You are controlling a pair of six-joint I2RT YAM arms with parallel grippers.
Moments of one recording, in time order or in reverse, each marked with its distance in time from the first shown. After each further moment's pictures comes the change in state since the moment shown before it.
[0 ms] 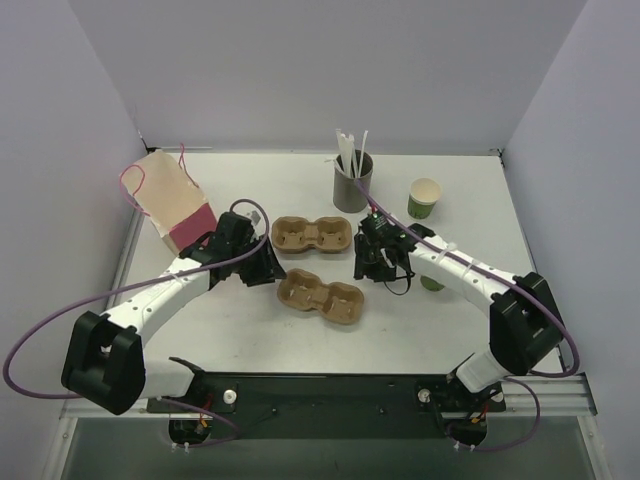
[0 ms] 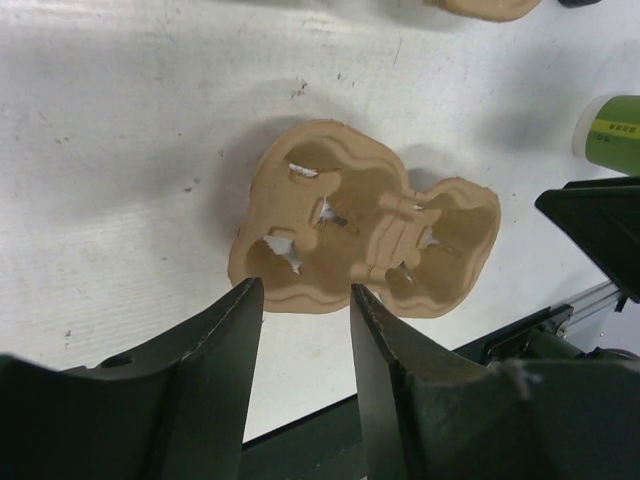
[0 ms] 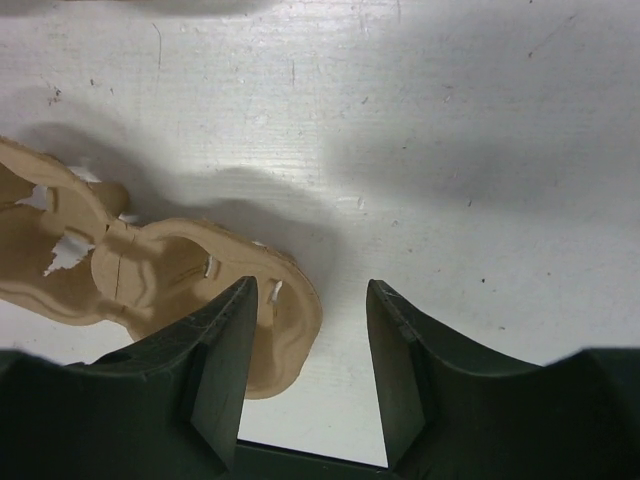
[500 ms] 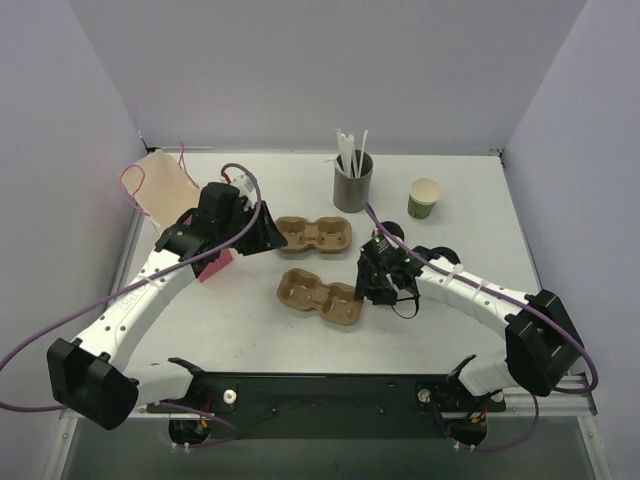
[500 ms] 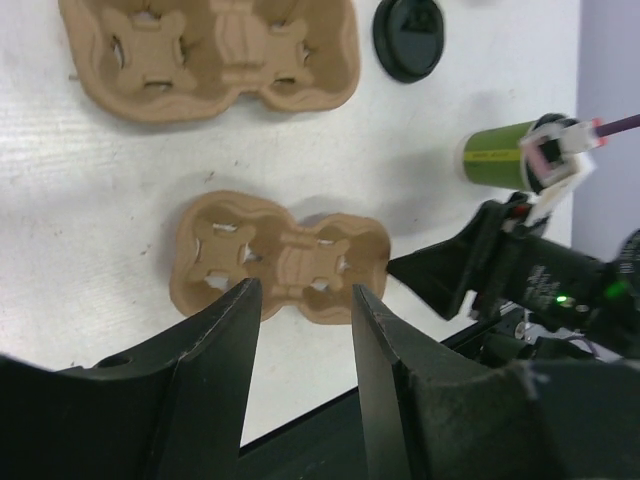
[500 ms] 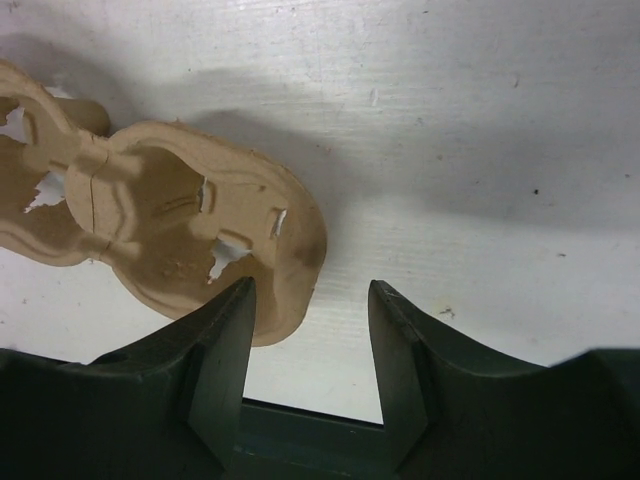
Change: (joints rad) left arm -0.012 -0.071 0.272 -0.146 -0.032 0.098; right arm 0.077 -0.135 -0.183 0.031 -0.033 0.164
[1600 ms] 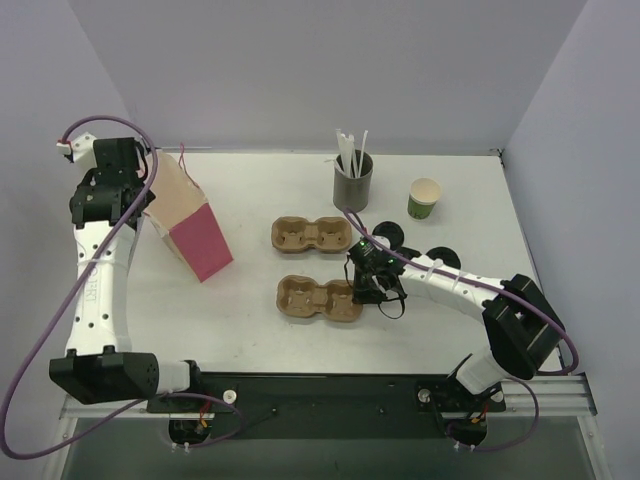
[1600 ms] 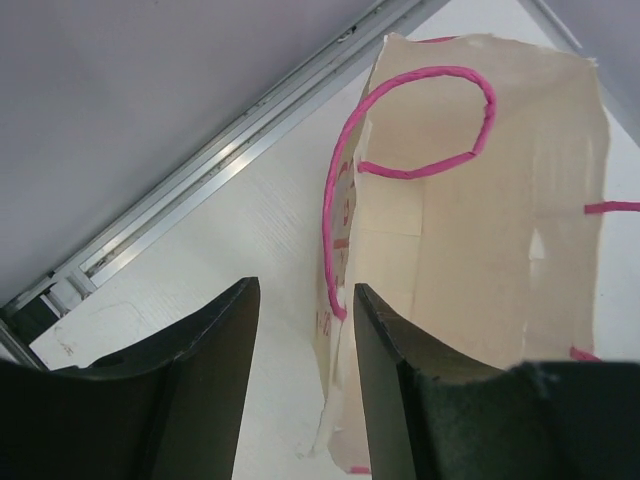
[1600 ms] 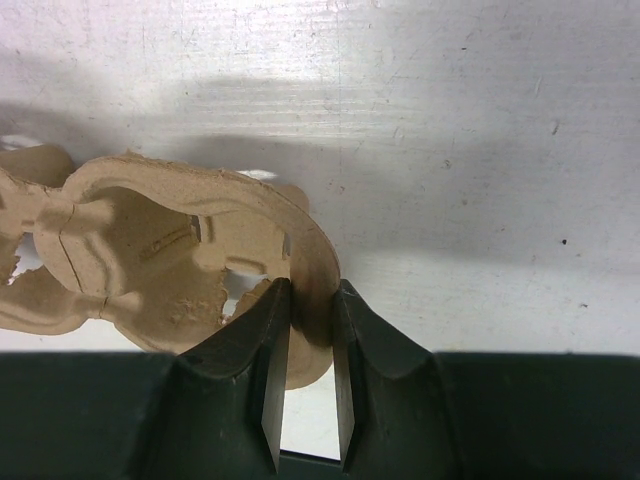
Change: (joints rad) left arm 0.513 0.074 0.504 -0.409 -0.764 0.050; right arm 0.053 0.119 0.016 0.075 0.060 -0.014
